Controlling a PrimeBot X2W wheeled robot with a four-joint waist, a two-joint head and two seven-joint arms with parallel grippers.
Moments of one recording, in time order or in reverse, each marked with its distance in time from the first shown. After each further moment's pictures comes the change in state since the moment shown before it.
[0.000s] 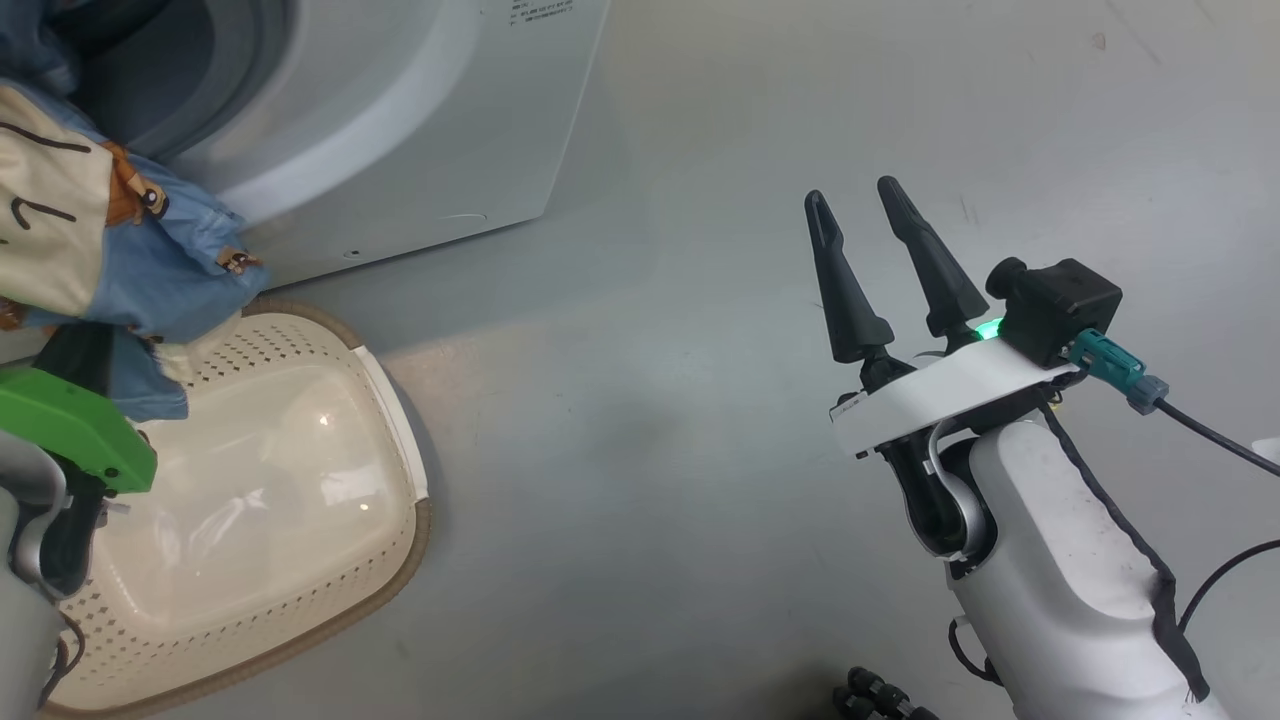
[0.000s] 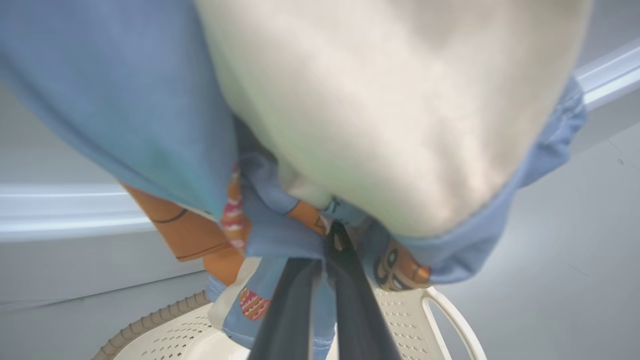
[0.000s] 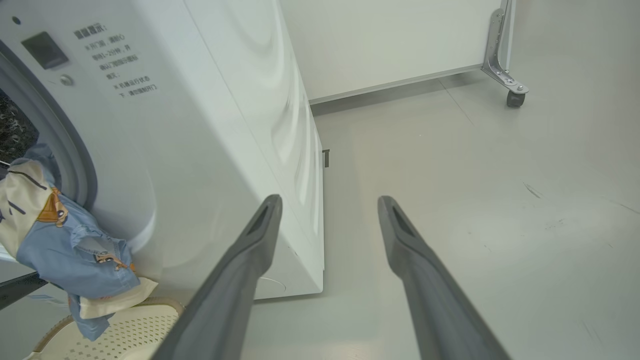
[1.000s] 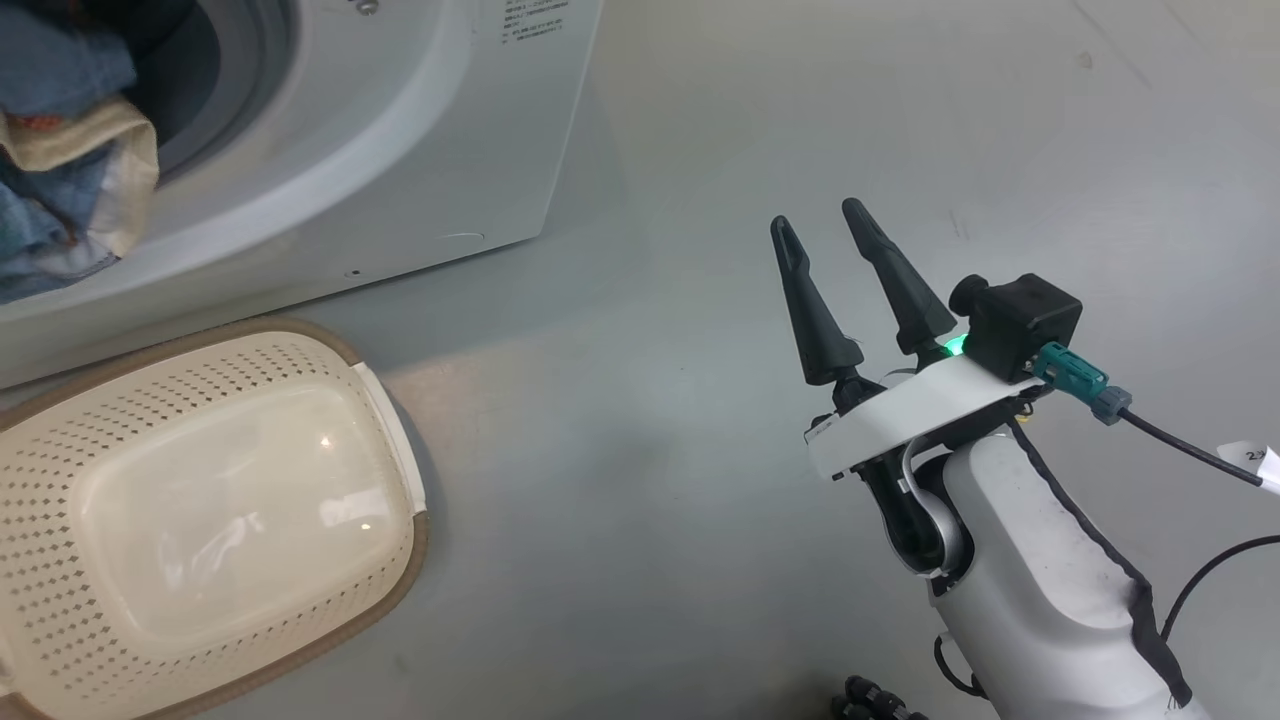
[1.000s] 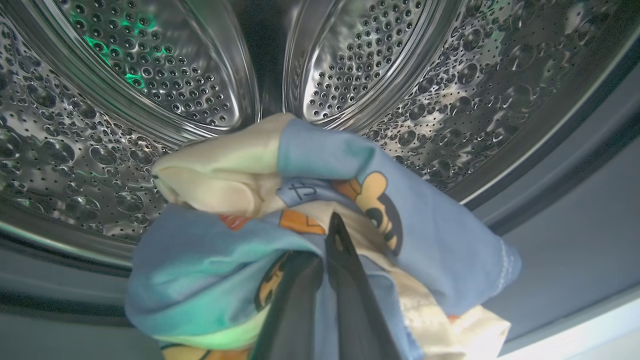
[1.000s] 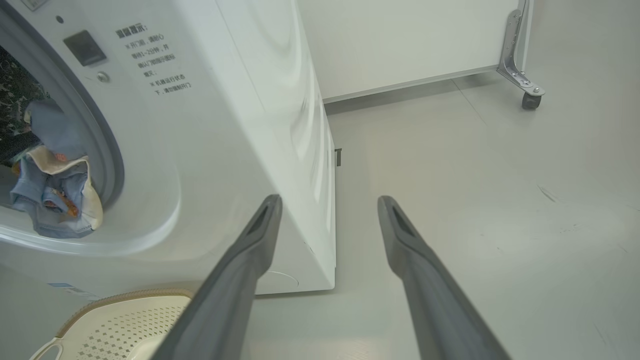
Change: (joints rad) left arm -0.214 0.096 0.040 -0.105 -0.063 0.000 -0.070; right arm 0.004 0.001 0.047 0.012 0.005 0.000 0.000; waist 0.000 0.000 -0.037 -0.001
